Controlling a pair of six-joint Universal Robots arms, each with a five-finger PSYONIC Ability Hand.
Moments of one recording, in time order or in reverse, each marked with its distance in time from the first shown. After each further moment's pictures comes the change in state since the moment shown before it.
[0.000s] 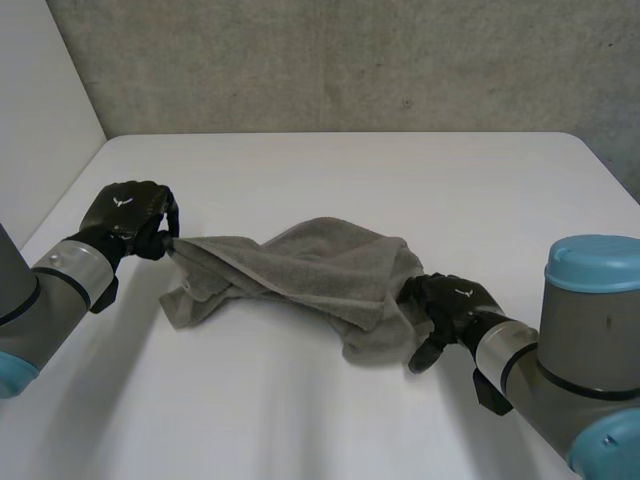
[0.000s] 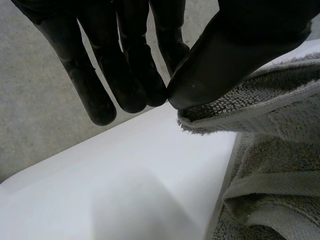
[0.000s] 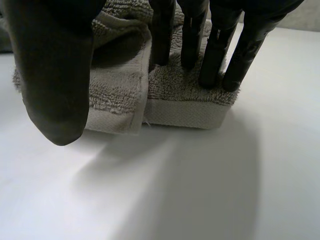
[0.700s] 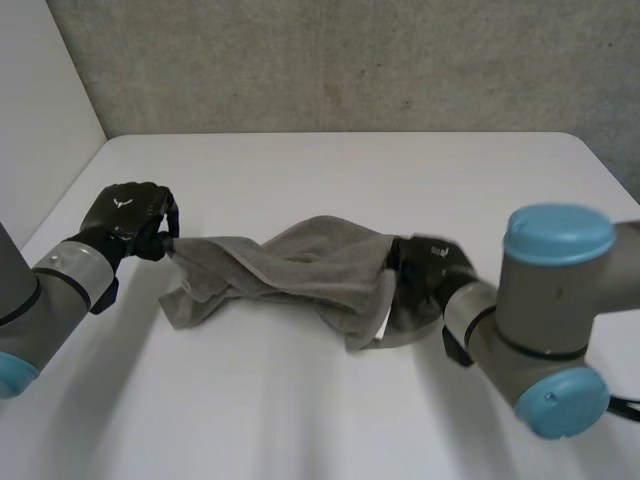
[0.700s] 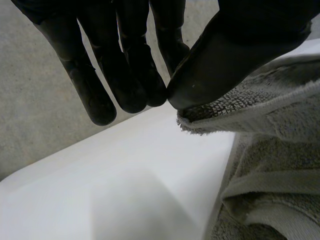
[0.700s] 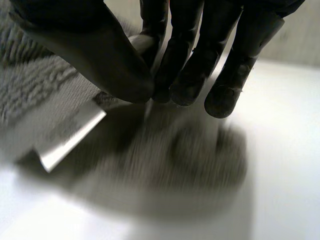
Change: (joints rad) left arm 0.000 -0.002 0.001 -0.001 -0.002 -0.002; right arm 0.075 0.098 -0.209 -0.029 0.059 0.046; left_hand 0.000 0.000 0.000 0.000 0.000; right_hand 0.924 0.873 0.880 0.913 0.953
